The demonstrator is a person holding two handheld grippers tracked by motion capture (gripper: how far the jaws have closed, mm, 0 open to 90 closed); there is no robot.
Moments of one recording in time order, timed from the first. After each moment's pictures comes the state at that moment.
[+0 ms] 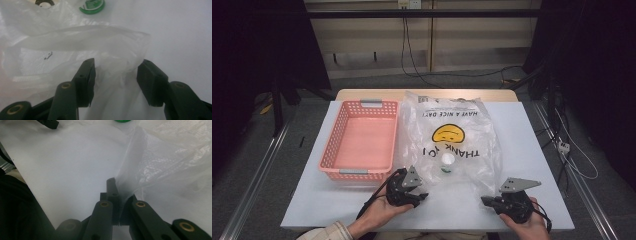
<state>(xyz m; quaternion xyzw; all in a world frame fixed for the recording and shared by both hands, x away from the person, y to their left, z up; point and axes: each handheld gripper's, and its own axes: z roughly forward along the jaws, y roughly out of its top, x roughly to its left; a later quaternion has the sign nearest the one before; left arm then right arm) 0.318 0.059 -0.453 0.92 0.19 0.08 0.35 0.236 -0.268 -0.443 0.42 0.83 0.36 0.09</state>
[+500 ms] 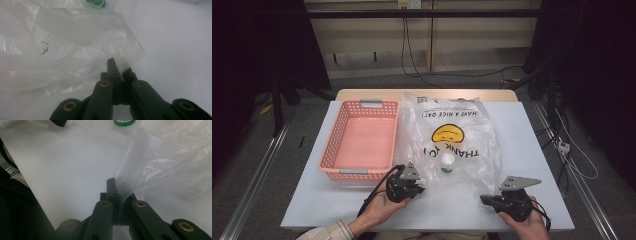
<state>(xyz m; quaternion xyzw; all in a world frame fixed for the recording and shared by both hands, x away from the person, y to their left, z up) 0.324 0.062 -0.452 0.90 0.21 0.02 0.37 0.240 -0.268 -0.443 0.42 0.82 0.38 0.08</state>
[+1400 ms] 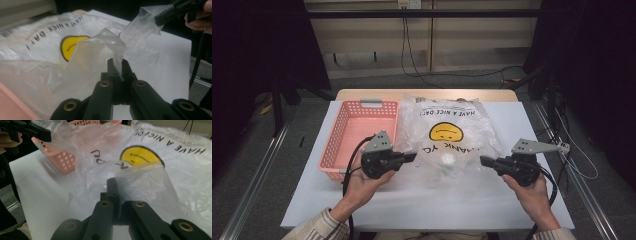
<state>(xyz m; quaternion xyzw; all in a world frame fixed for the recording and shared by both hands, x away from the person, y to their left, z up) 0.348 0.107 -0.349 0.82 0.22 0.07 0.52 0.291 -0.274 -0.365 0.40 0.76 0.49 0.13</state>
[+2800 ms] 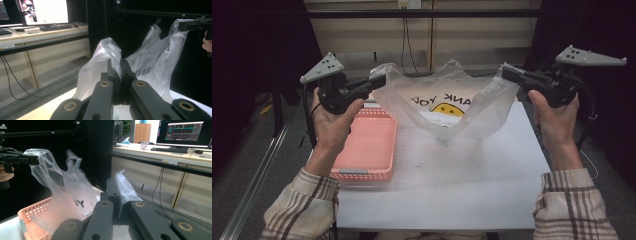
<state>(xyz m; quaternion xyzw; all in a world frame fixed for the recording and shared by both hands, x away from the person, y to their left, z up) 0.408 0.152 -0.211 0.72 0.27 0.18 0.62 0.363 -0.298 -0.196 0.35 0.68 0.59 0.26</state>
